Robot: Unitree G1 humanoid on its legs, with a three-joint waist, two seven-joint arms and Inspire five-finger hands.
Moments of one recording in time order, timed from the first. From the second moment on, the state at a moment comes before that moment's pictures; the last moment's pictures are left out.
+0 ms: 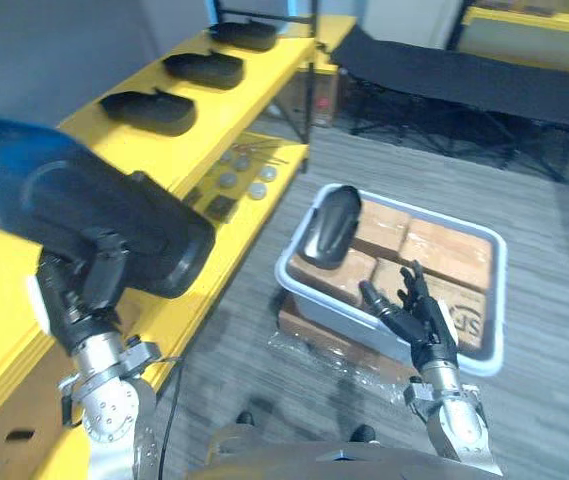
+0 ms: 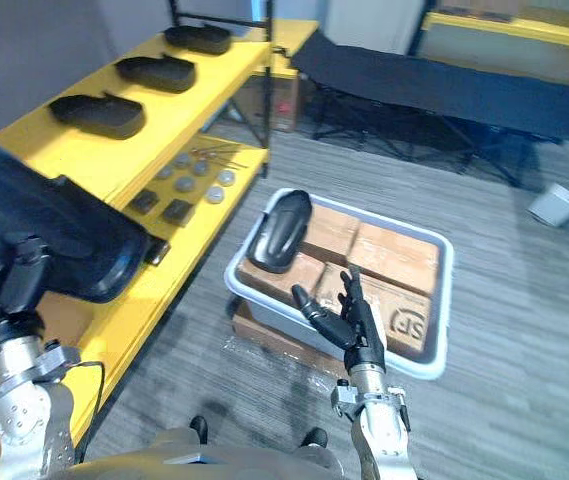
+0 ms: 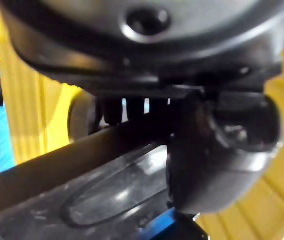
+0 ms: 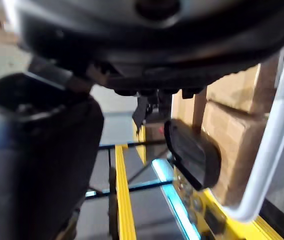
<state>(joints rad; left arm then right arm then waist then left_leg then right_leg) 0.44 0.03 0.22 -0.36 -0.25 -0.36 0.37 0.34 -0.19 0.13 0.13 0.23 -0.34 -0.08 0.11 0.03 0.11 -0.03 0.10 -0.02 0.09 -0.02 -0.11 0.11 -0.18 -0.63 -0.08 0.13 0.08</state>
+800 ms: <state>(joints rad) 0.50 0.05 0.26 -0.48 -0.18 -0.44 0.19 0.21 -0.11 0.13 0.19 0.33 -0.34 -0.12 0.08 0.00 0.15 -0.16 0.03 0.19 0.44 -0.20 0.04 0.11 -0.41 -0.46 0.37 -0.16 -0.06</state>
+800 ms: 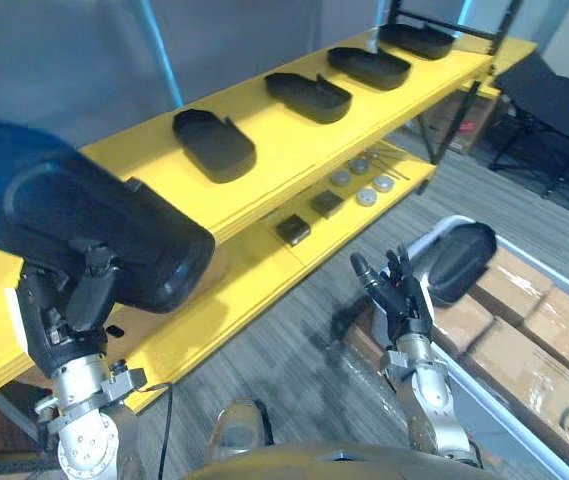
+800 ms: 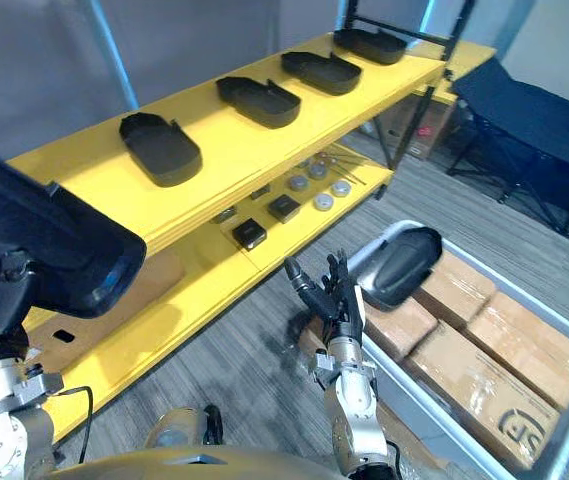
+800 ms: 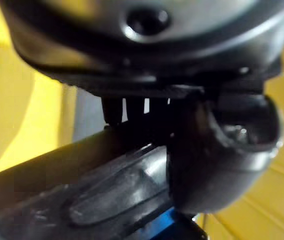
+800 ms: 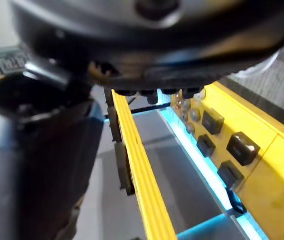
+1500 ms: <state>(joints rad) 0.36 0.00 0.04 -0.48 -0.29 -0.51 0.10 0.23 -0.16 -0.09 -0.43 -0.15 -0.57 -0.48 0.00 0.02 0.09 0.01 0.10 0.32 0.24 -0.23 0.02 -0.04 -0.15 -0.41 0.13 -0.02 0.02</state>
